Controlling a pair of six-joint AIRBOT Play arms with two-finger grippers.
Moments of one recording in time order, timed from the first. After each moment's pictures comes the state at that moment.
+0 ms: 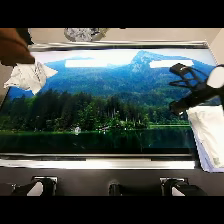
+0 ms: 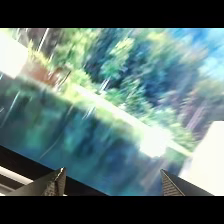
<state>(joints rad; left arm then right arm) 0.31 -0.87 1.39 0.41 -0.63 -1.24 0.02 -1.15 1.43 -1.57 1.53 1.04</state>
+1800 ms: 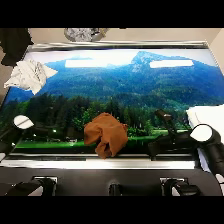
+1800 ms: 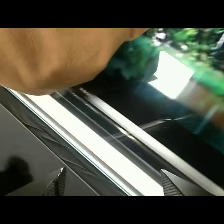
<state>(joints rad) -0.10 -1.01 0.67 0.77 -1.19 -1.31 0.02 -0.79 0.63 -0.95 1.36 1.01</state>
